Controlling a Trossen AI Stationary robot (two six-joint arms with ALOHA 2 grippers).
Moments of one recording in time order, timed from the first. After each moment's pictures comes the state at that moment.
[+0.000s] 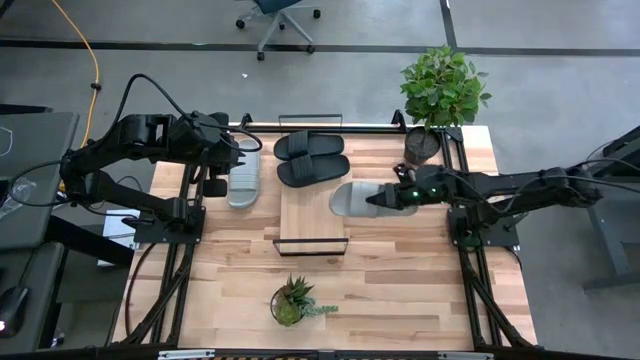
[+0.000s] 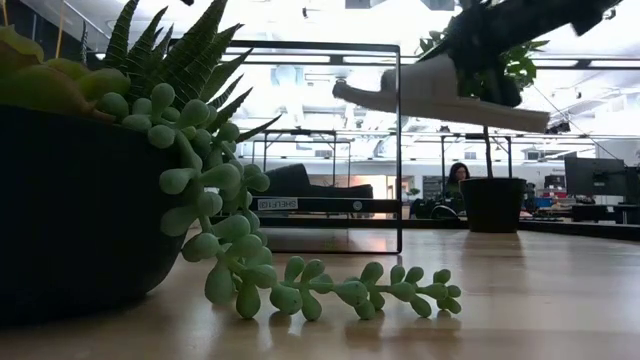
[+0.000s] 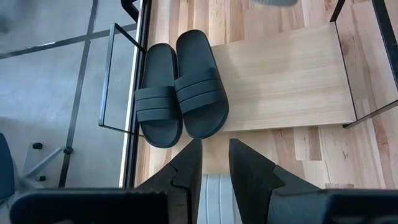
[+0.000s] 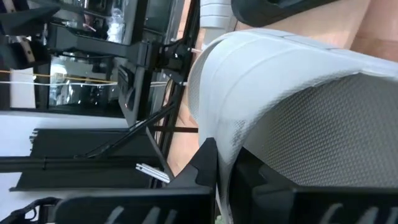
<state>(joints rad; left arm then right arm) 0.27 1.13 1.57 -1.33 -0.20 0.31 -0.05 0.98 0.64 -0.06 -0.02 1.27</state>
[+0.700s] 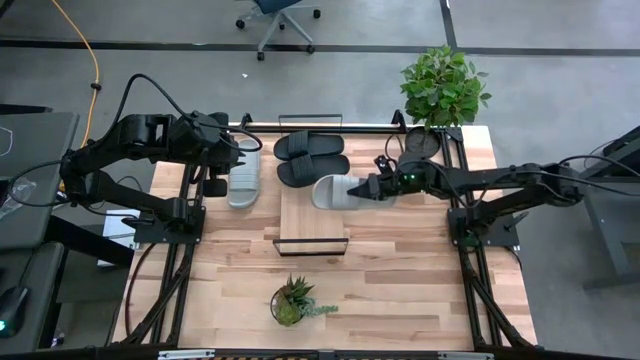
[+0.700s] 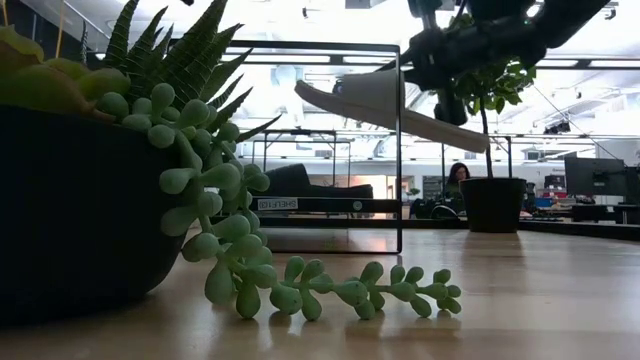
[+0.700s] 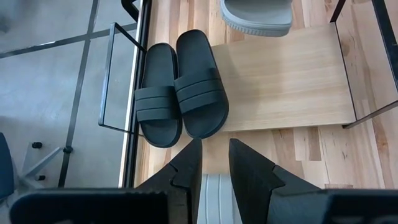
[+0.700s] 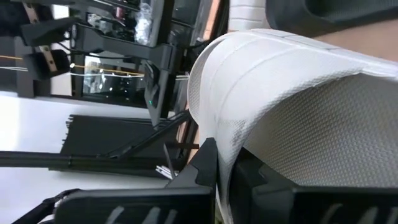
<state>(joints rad) 0.27 1.13 1.57 -1.33 -0.20 0.31 -0.20 1.21 0.64 0.29 -0.24 1.22</state>
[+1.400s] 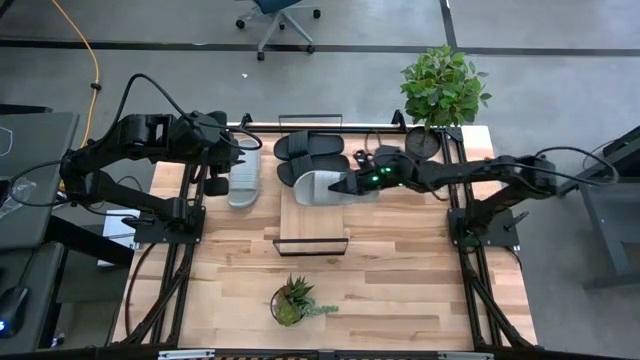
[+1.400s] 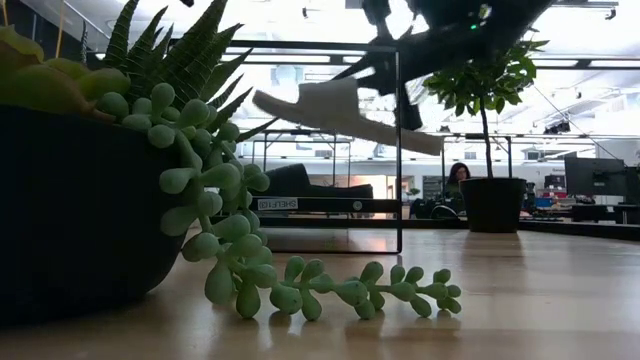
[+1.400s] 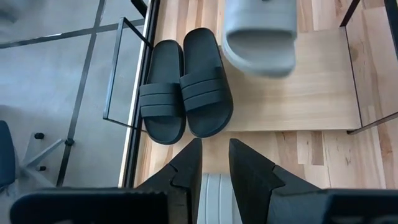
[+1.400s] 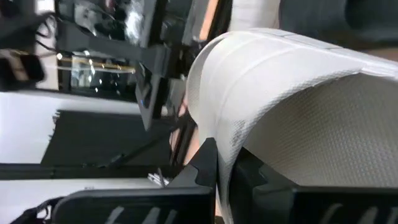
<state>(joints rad) 0.27 1.13 1.57 -1.33 -0.23 0.26 -0.21 1.45 0.85 0.27 -0.27 1.19</state>
